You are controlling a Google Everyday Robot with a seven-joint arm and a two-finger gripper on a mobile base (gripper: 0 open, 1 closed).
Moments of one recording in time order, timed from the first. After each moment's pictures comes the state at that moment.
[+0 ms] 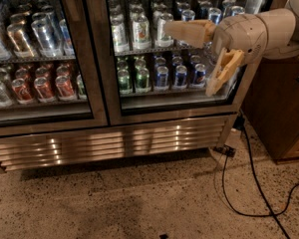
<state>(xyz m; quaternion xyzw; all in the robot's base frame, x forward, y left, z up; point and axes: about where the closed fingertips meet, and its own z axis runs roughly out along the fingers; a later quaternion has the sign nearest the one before) 0.485 -0.069 1.014 -0.61 0.40 0.52 0.44</state>
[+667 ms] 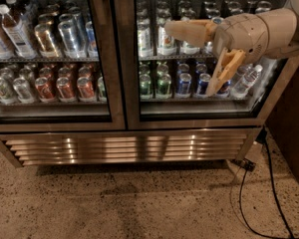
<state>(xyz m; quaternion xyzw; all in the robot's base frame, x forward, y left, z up) 0.485 -0.069 1.014 -0.61 0.40 0.52 0.44</state>
